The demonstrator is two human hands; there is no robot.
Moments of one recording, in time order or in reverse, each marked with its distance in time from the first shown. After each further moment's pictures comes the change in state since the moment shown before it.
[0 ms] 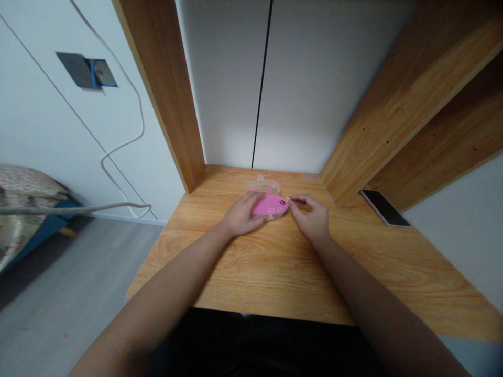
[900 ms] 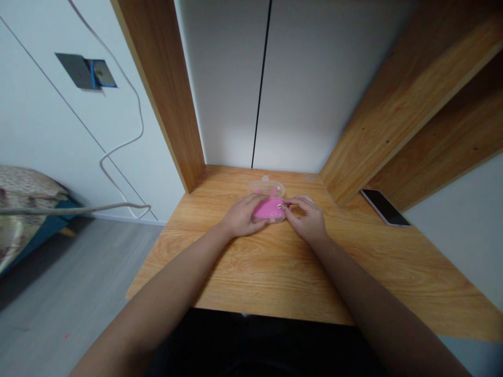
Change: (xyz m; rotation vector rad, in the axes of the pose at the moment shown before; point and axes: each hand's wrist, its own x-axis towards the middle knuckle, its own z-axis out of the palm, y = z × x) left_hand -0.002 0.001 -0.001 -0.013 -0.027 0.107; right_hand -0.001 -0.008 0.000 0.016 -0.119 -0.132
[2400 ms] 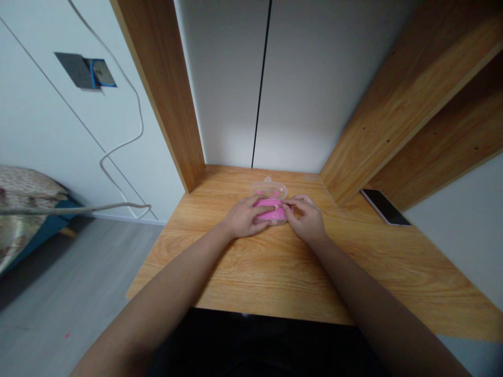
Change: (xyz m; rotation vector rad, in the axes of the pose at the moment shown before) left_hand -0.002 -0.005 0.004 0.106 -0.047 0.101; right_hand 0.000 -0.003 0.001 -0.012 -0.005 -0.038
